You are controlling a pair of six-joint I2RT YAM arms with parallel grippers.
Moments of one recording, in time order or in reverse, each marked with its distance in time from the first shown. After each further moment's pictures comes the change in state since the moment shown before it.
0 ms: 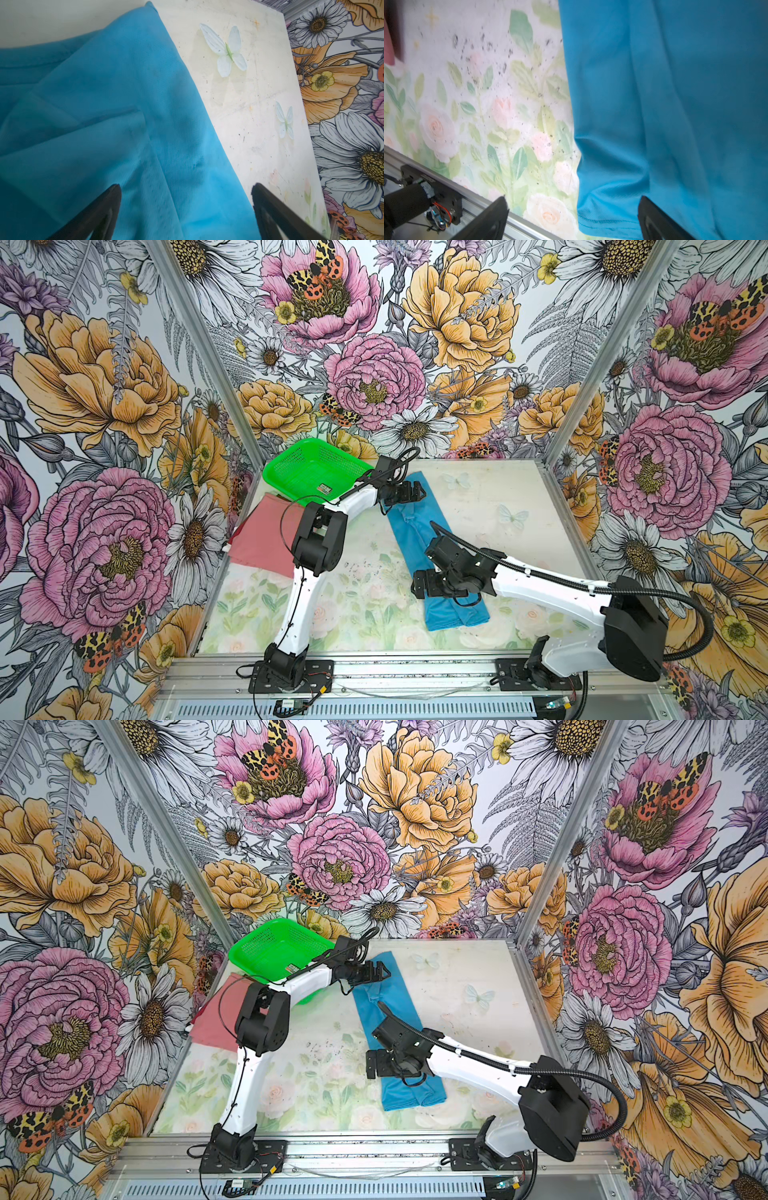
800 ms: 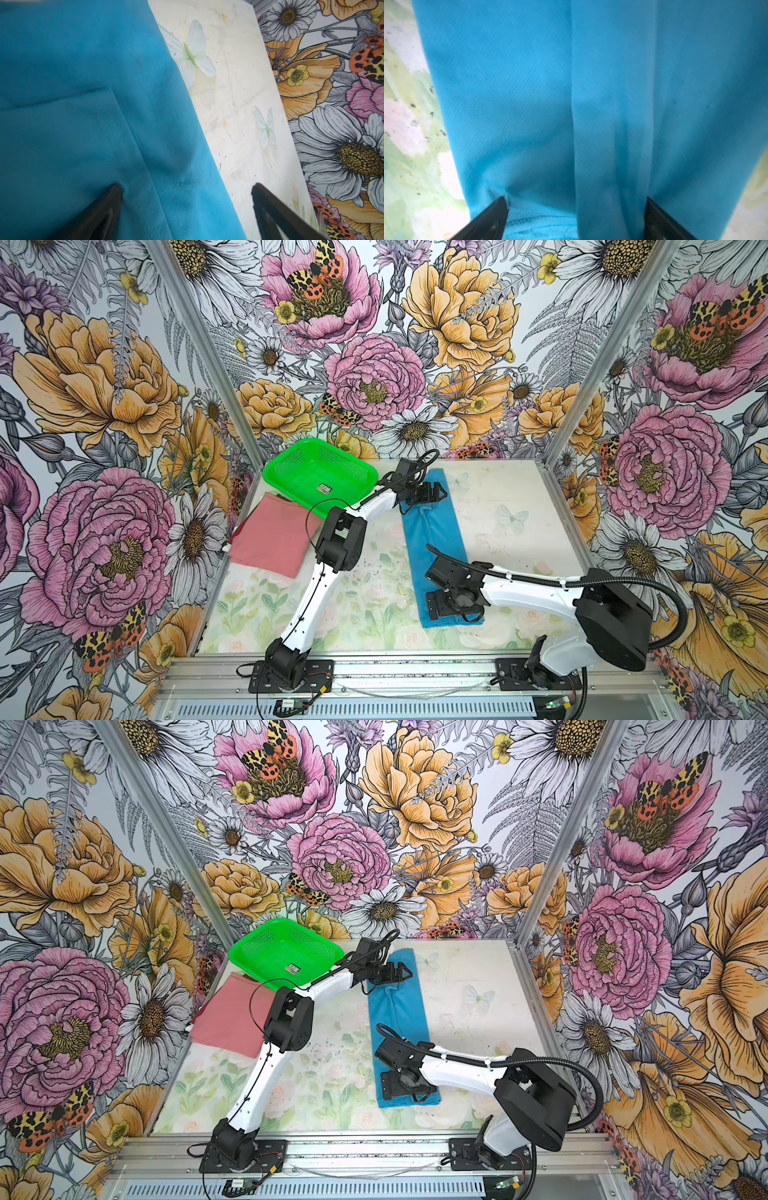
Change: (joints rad) left arm -0.090 0.337 0.426 0.028 0.079 -0.059; right arm 0.101 0.145 -0.104 -0.043 0.106 0.010
